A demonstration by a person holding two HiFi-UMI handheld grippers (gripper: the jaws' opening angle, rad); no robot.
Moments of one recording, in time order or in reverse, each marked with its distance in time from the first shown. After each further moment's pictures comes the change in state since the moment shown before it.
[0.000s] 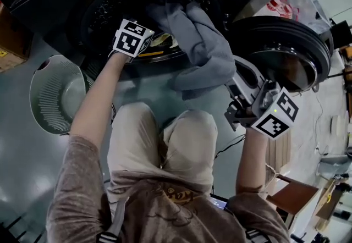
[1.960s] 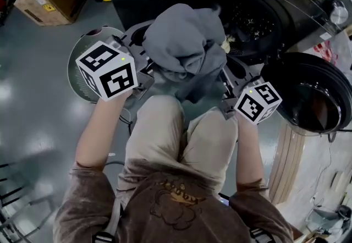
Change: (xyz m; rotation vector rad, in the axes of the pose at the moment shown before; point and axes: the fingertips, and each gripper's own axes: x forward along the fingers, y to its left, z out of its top) left arm -0.275 -0.005 0.093 -0.424 -0.385 -0.022; right arm 0.131 0.003 -0.098 0.014 0.142 0.047
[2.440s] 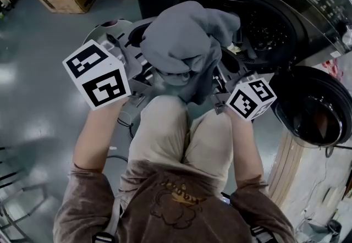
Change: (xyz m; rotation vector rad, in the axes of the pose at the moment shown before) left arm -0.054 -0.014 0.044 -0.021 -0.063 0.008; right arm 0.060 0.056 0.014 -0.007 -0.051 0.123
